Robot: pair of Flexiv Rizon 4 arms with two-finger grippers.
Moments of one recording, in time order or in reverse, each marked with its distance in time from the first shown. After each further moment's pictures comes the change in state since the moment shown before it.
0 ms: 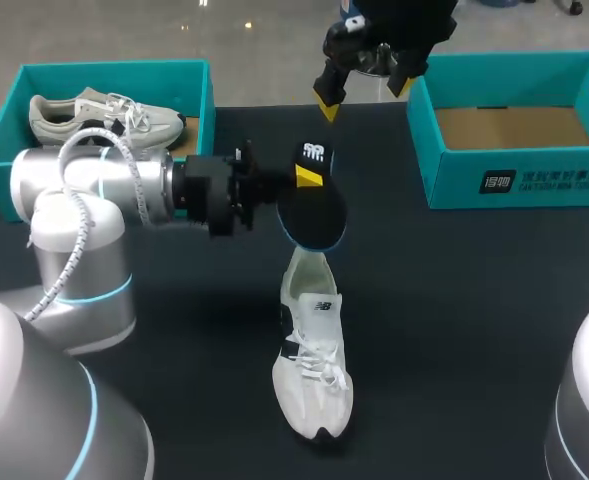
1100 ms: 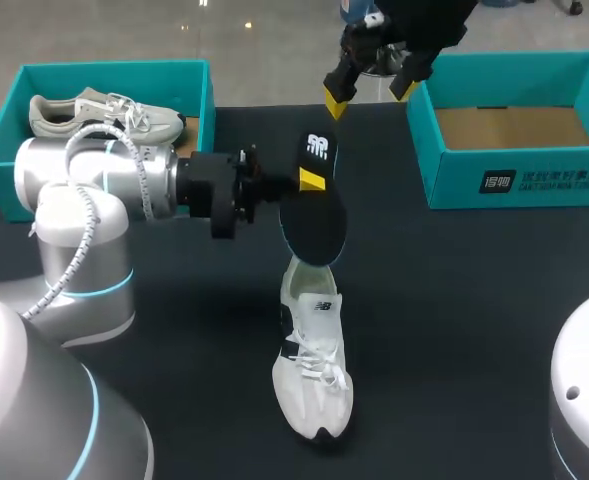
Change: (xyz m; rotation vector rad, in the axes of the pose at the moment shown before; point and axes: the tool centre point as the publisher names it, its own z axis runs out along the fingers) left arm 0.007 0.009 0.005 0.014 0.057 0.226; right arm -0.004 -0.002 0.000 -0.021 0.082 -0.007
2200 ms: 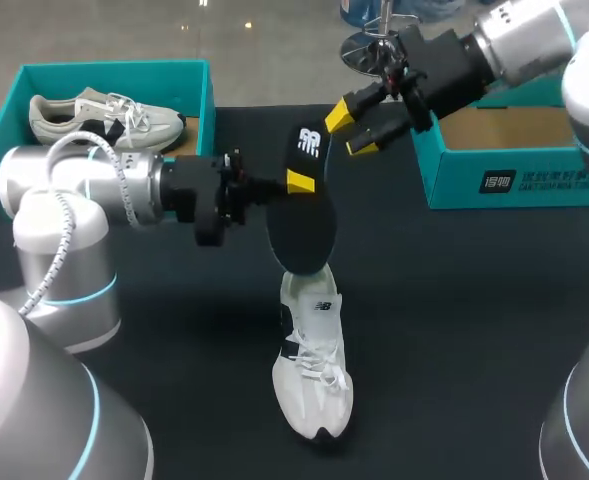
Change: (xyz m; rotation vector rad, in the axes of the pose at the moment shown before) left arm -0.018 -0.022 -0.014 0.031 -0.056 0.069; right arm -0.026 0.025 0.093 -0.076 0.725 0.301
